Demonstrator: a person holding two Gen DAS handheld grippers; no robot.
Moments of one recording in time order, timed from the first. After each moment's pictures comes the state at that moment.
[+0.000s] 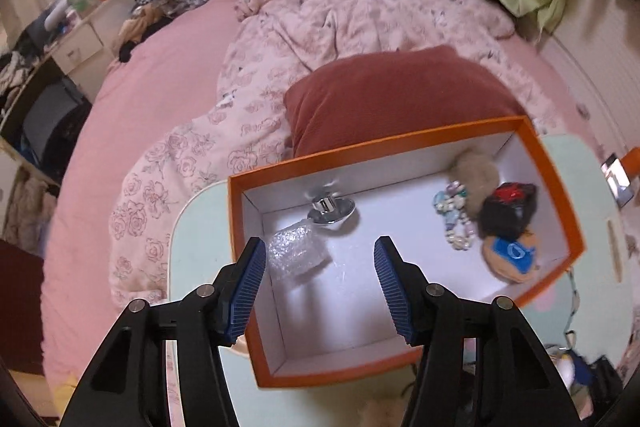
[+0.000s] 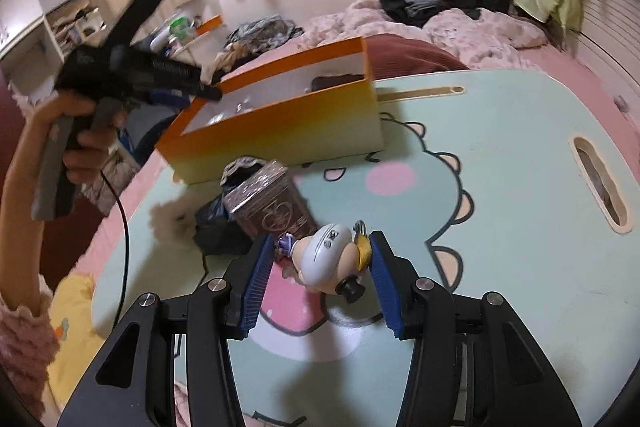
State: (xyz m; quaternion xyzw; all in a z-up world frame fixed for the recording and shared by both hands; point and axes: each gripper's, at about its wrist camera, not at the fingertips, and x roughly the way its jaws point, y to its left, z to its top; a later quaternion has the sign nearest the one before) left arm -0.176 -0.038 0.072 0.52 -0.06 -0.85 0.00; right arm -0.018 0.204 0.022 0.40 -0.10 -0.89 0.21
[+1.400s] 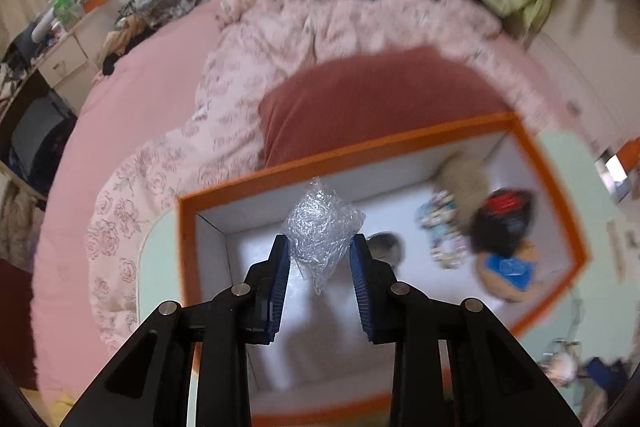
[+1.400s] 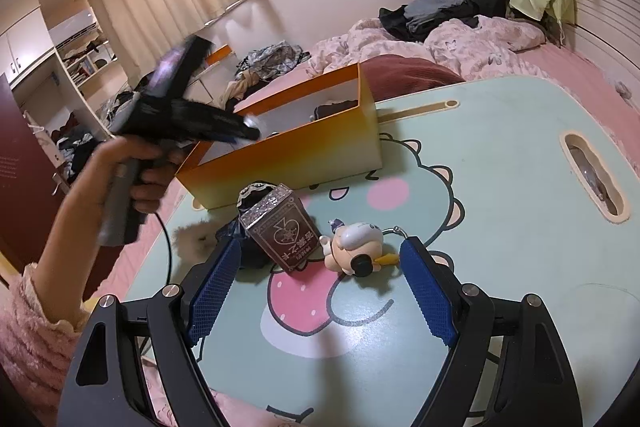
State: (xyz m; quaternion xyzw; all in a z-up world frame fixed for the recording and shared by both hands) left arm -0.177 -0.024 0.081 0.48 -0.03 -0.87 -0.04; right arm -0.004 0.223 0.032 0.36 -0.14 -0.89 0.23
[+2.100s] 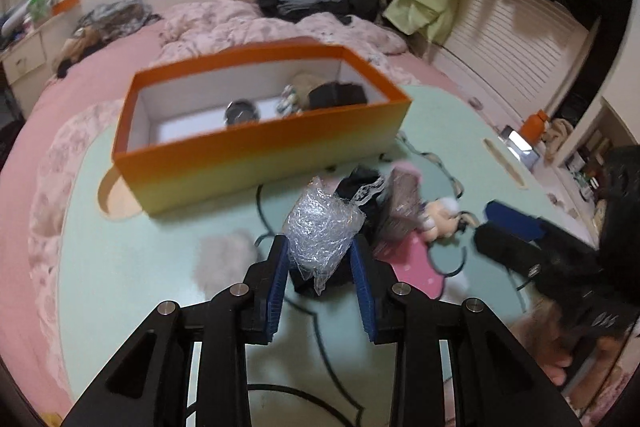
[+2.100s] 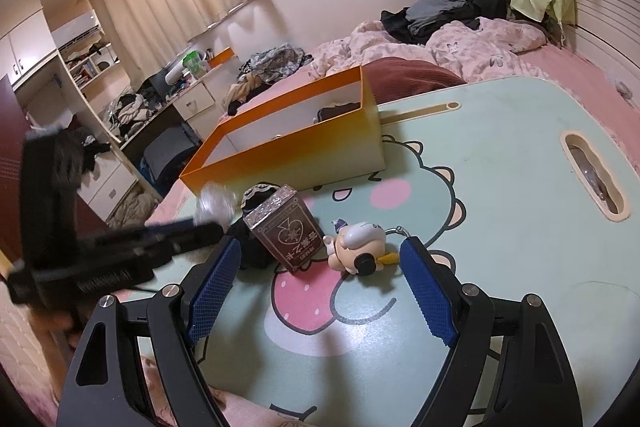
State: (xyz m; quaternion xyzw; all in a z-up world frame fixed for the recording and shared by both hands) left arm -0.017 0.005 0.047 0.43 0.02 -0.89 -0.15; right arm -0.002 0.224 0.034 0.36 -0.14 -0.89 0.23
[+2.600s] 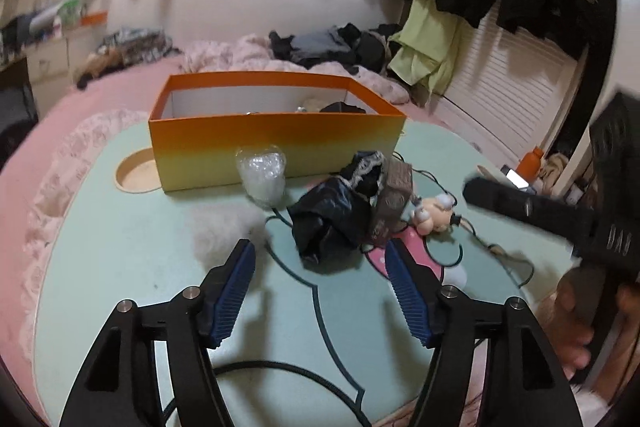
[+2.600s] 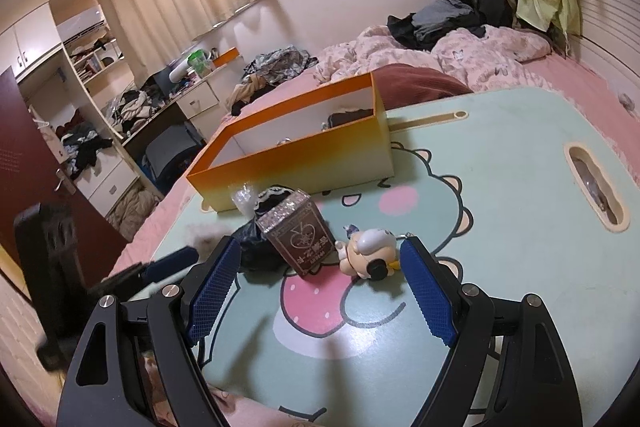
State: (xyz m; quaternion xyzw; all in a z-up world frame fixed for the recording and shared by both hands) left arm 0.038 -0.004 0.027 0.33 0.05 -0.93 -0.15; right arm 0.002 0.217 0.043 0.35 -0.13 -0.90 0.24
